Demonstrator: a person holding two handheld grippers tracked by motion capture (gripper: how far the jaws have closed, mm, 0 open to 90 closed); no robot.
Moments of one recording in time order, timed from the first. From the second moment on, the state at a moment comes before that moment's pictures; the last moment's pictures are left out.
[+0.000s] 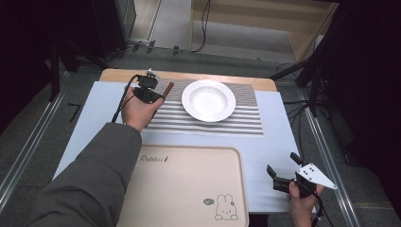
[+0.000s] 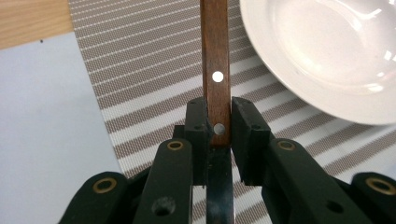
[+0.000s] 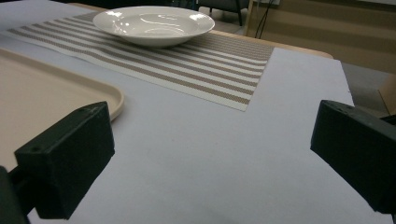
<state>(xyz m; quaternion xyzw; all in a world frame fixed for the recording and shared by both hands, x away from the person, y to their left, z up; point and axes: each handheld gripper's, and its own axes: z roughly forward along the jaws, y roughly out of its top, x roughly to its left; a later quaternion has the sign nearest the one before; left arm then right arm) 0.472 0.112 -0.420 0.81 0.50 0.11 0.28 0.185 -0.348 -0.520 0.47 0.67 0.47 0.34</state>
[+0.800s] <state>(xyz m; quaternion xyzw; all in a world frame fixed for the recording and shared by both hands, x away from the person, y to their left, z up) 0.404 0.132 -0.410 0.82 0.46 0.11 0.31 0.185 -0.347 -0.520 0.46 0.67 0.47 0.34</state>
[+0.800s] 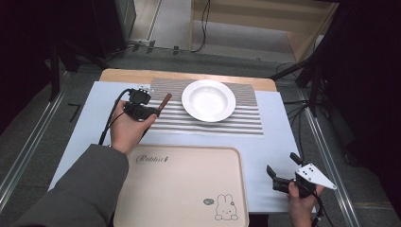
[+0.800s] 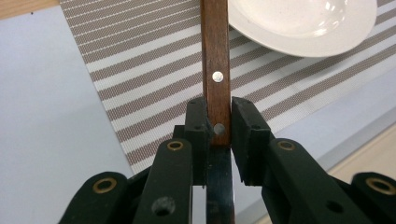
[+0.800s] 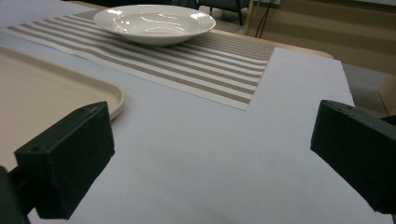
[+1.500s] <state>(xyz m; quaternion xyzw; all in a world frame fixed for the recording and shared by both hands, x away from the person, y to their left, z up) 0.347 0.152 -0.417 0.82 0.45 0.11 0.33 0.184 -0.347 -0.520 0.46 0.67 0.47 0.34</state>
